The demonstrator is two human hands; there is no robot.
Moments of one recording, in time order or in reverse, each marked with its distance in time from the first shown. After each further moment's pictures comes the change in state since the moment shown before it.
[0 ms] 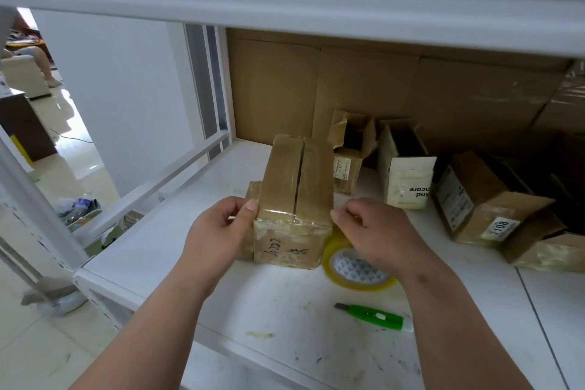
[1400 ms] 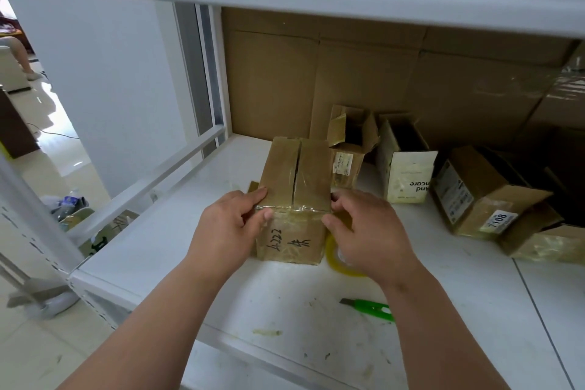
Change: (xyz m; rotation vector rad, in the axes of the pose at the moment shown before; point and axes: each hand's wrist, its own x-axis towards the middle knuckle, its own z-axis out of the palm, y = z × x) left_hand 0.016 -0.010 0.000 0.412 0.024 0.444; right_hand 0.001 -0.011 0.031 -0.077 0.238 -0.139
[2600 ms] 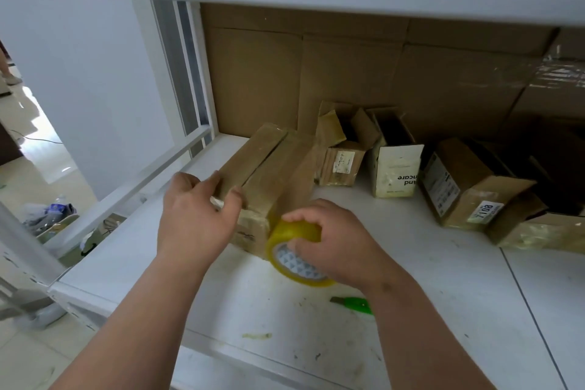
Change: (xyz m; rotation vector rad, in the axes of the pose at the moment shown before) left_hand 0.016 0.005 -0.008 0.166 0.106 -0.286; right_hand -0.008 -0.023 -0.009 0.375 -0.321 0.074
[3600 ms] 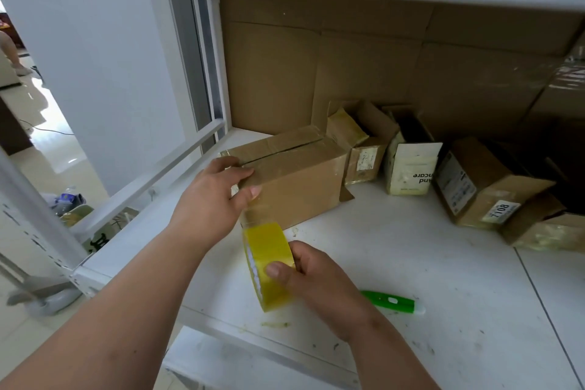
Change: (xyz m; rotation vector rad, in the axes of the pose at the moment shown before) left_hand 0.025 -0.025 -0.009 -0.004 -0.222 0.224; right_hand -0.019 0.005 0.078 0.531 -0.150 0.113
